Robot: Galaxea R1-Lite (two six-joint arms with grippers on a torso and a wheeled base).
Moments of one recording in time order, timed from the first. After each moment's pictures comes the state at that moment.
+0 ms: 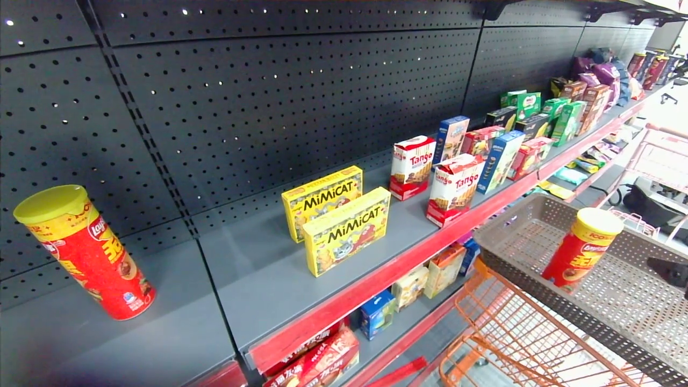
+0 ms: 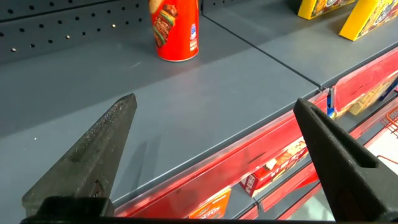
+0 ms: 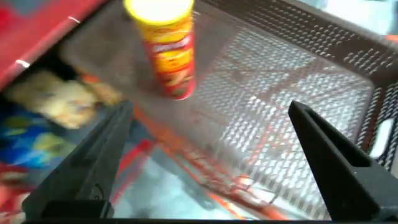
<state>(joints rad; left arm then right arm) 0.00 0.00 0.00 0.00 0.05 -0.02 -0.13 1.15 -0.52 -0.29 -0.25 0.08</state>
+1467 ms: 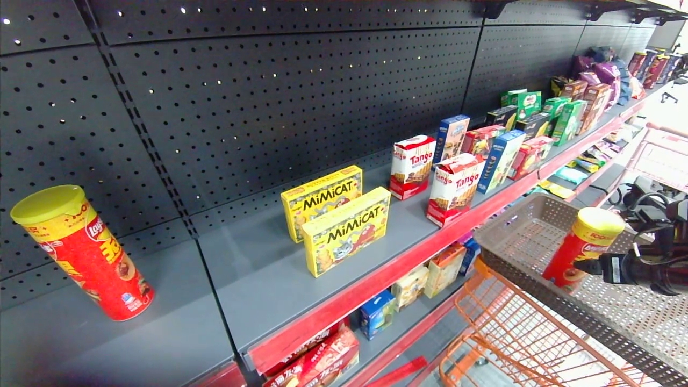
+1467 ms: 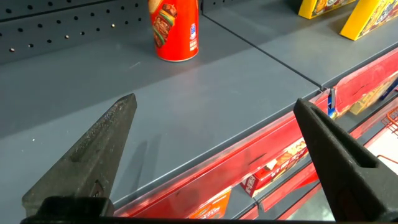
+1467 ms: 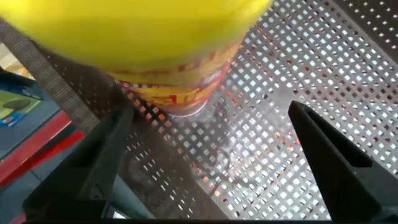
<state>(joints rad) 0.00 0.00 0.00 0.00 0.05 -0.02 -0.28 1.79 -0.79 -0.41 0.08 -0.14</state>
